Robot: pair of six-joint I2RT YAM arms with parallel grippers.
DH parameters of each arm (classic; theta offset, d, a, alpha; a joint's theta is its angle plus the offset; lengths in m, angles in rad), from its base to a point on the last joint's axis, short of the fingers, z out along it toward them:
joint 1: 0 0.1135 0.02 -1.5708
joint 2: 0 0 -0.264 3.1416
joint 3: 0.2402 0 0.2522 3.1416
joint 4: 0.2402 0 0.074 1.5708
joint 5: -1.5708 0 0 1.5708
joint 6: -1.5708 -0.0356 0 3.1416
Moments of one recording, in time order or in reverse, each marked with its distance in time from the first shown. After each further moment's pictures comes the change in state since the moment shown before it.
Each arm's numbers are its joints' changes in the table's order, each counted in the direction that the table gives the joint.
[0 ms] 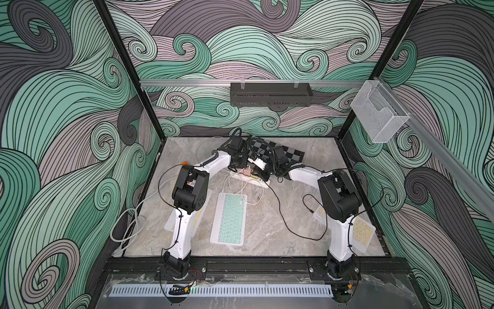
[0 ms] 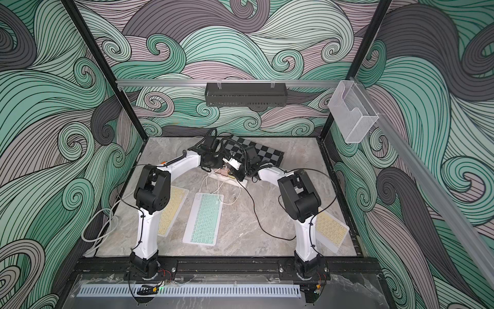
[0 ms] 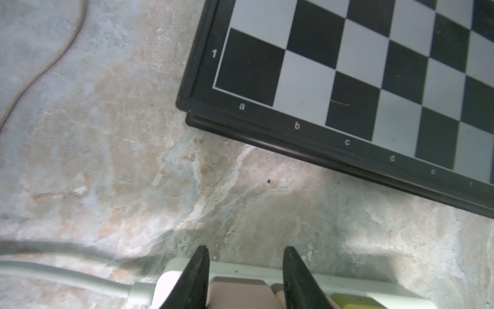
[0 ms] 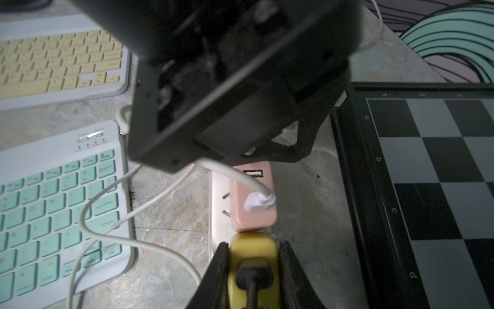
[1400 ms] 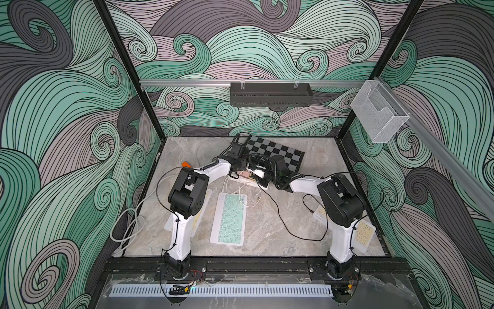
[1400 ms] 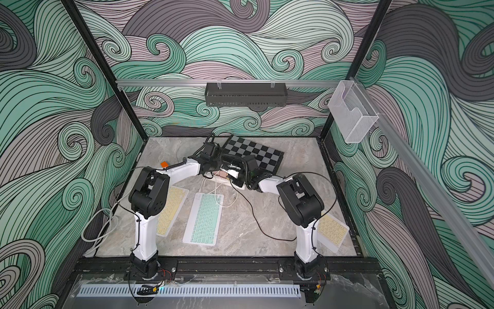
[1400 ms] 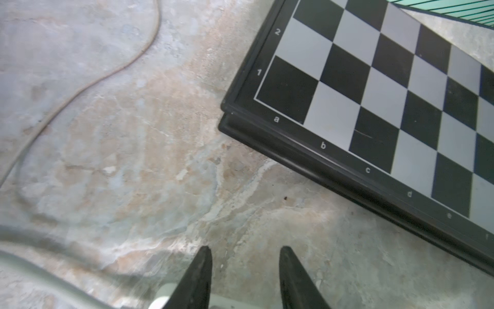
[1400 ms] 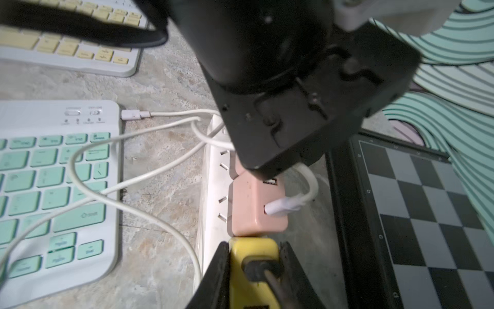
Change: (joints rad) left arm -0.034 -0.090 -0.236 -0.251 0.158 0.162; right arm 0.075 -0.066 -0.264 -0.400 -0.130 0.259
